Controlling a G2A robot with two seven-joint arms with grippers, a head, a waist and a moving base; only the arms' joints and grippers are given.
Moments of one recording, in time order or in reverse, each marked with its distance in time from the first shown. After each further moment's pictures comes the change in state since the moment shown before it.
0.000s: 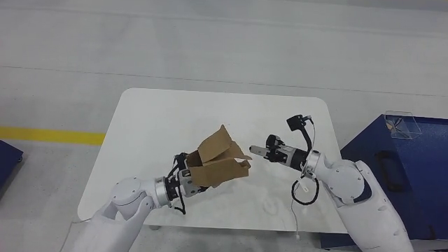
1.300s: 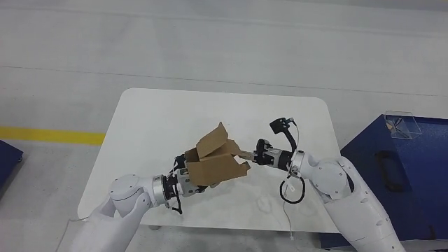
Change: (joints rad) left arm -0.015 0.003 -0.019 0.015 -0.086 0.116 -0.028; right arm 0.086 -0.020 -0.116 0.107 -0.047 0.007 0.005
